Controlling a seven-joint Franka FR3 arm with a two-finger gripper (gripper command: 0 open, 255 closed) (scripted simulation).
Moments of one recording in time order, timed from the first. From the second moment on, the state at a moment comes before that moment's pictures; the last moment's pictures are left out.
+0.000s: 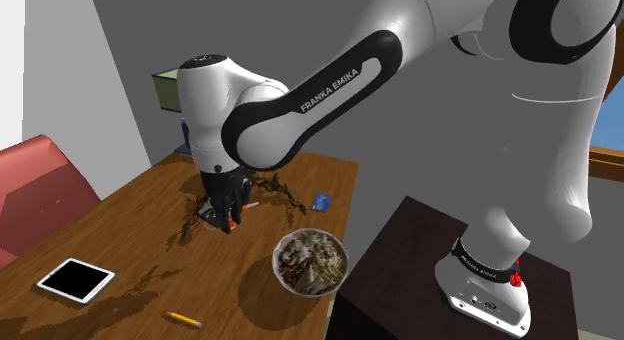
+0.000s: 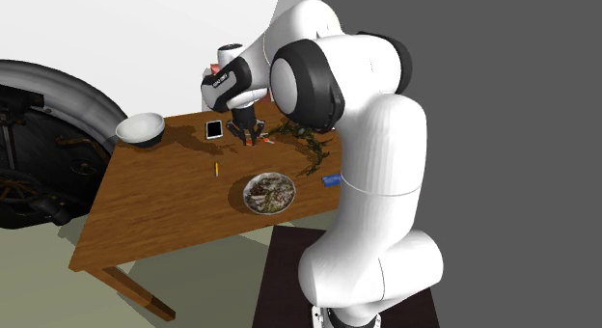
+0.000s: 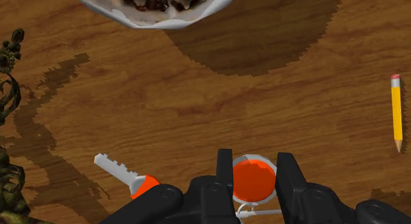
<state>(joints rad) 0.29 0.30 0.40 -1.92 -0.14 2.19 0.62</state>
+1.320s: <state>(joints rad) 0.34 -0.32 0.45 -2.61 0.19 2.30 0.51</state>
